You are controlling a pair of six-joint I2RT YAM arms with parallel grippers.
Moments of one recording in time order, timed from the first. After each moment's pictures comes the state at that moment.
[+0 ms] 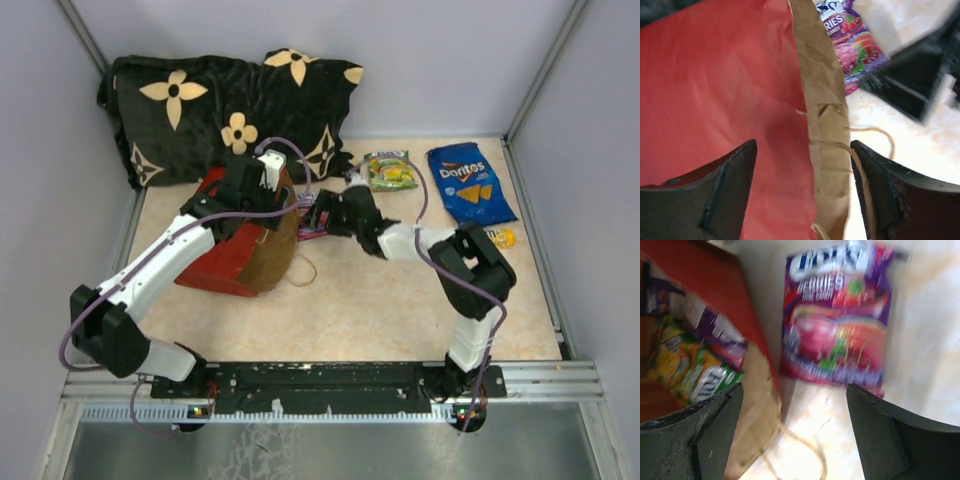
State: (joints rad) left arm -0.54 1.38 1.25 -0.55 -0.18 -0.02; right arm 0.60 1.87 1.15 0.23 -0.09 0.68
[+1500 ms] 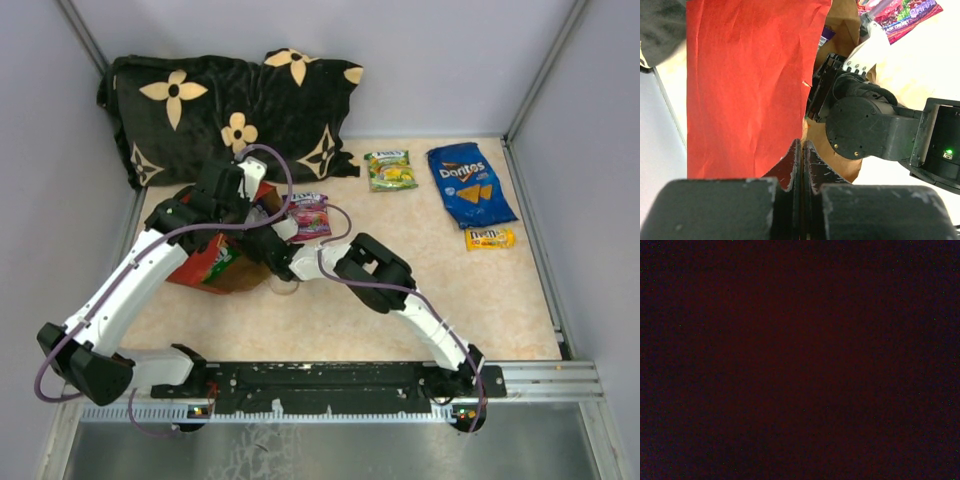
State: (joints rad) left arm -0.55 1.27 1.35 -0.87 -0.31 0.10; right arm 1.01 2.43 1.67 0.27 0.34 1.59
